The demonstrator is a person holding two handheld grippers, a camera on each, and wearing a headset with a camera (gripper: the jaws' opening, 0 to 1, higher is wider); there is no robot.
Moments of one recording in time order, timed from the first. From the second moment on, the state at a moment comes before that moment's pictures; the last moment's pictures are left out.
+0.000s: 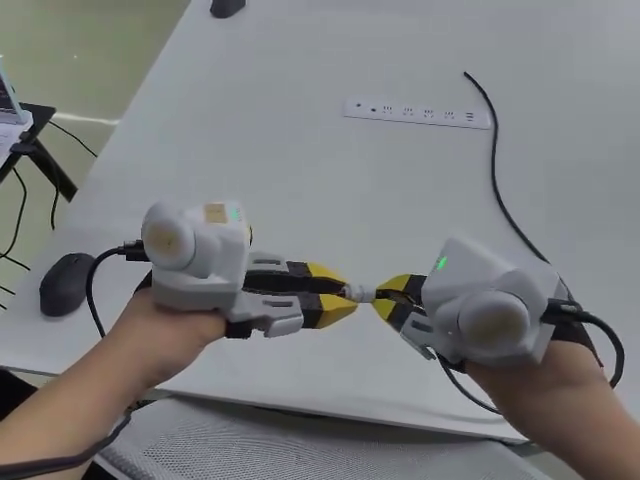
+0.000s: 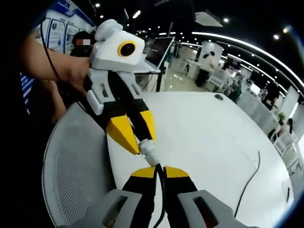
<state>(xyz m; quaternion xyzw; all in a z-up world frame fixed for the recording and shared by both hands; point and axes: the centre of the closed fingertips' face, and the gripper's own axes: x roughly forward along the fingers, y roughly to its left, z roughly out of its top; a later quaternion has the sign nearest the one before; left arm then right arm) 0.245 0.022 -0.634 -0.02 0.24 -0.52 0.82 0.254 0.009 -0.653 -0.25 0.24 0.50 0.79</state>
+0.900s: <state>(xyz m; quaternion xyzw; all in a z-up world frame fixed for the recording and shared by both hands) 0.250 0.023 -0.627 -0.01 0.24 -0.51 0.82 0.283 -0.051 -0.696 -0.08 0.35 0.40 0.84</state>
